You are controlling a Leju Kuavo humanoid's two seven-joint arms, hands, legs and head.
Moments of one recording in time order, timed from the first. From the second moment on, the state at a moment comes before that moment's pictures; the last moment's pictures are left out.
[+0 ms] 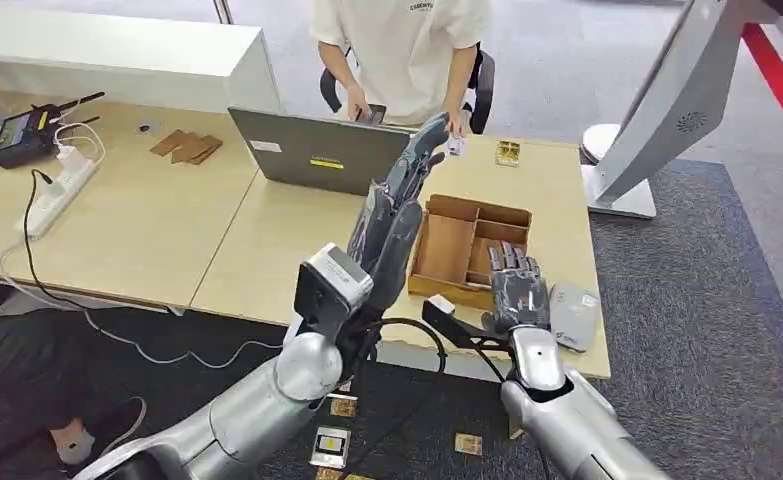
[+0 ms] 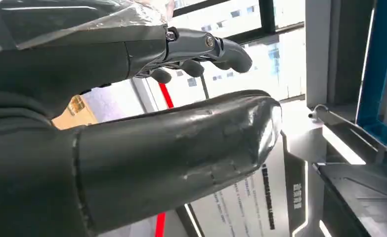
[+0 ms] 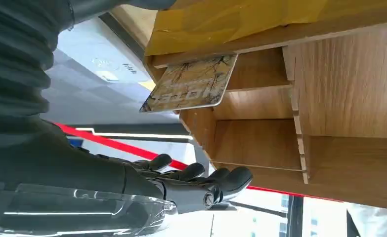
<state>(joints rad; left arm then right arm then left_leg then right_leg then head) -0.57 -0.10 -1.02 -1.47 -0.02 0.53 -0.31 -0.69 -0.04 0.92 -0.63 1.09 -0.38 0.32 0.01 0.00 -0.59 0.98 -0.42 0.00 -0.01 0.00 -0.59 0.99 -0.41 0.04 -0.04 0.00</state>
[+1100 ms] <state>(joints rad) -0.57 -0.11 -1.03 -1.46 -0.01 0.52 -0.33 -0.71 -0.04 0.92 -0.52 1.06 -0.43 0.27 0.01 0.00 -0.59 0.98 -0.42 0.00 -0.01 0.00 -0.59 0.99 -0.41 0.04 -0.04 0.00</state>
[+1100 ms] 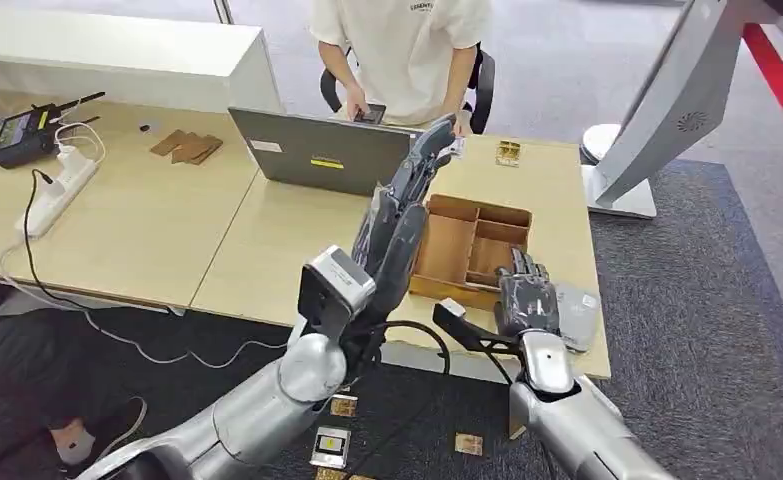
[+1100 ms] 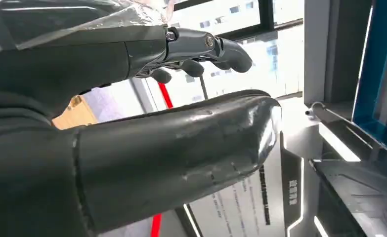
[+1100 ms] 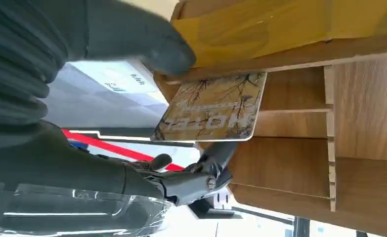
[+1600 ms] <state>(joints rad) -0.58 -0.12 -1.04 -1.43 0.00 0.52 -0.34 -0.73 -0.02 0.92 -0.49 1.06 -0.44 0.28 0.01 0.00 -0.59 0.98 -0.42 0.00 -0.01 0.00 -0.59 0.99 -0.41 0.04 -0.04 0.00</state>
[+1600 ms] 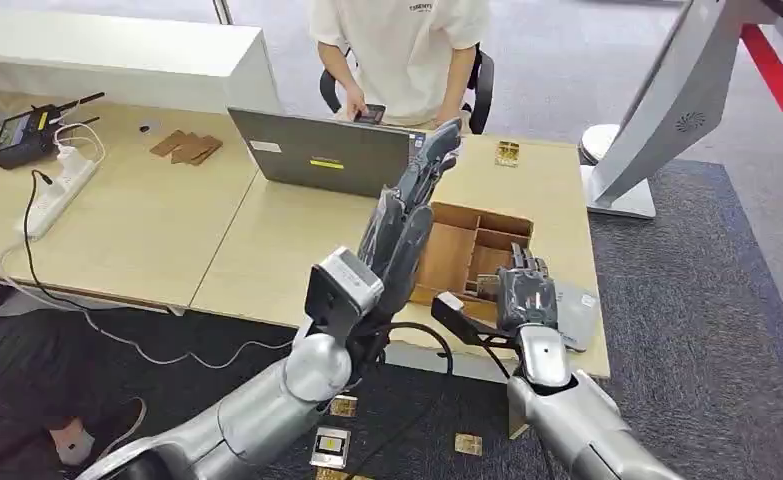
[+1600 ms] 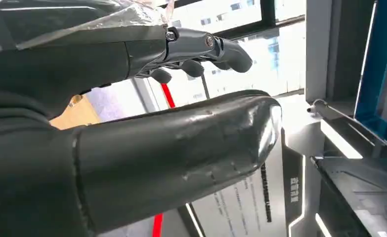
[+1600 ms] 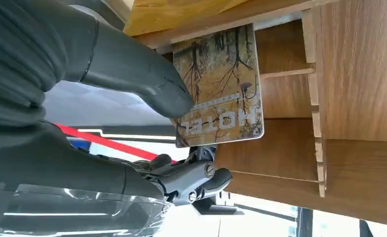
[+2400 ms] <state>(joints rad) -0.58 -0.14 -1.05 -1.39 0.01 0.50 -0.35 -0.73 -0.02 0.92 -0.49 1.06 -0.43 0.31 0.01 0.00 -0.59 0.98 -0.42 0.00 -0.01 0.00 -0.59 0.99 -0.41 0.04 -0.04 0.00</state>
